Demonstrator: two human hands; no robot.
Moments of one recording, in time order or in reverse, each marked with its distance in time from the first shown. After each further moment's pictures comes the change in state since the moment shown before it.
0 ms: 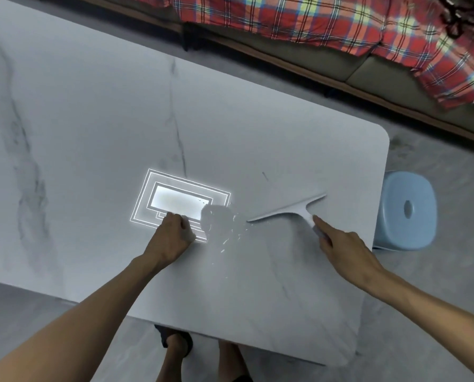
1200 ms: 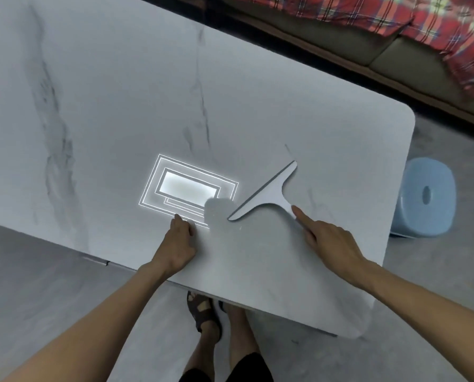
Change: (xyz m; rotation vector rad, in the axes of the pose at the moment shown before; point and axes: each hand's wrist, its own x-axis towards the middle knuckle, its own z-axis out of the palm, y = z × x) left_hand -0.072 -0.073 0.044 -0.073 -0.084 -0.006; right_hand -0.018 -0.019 0.086 -0.232 0.041 -0.217
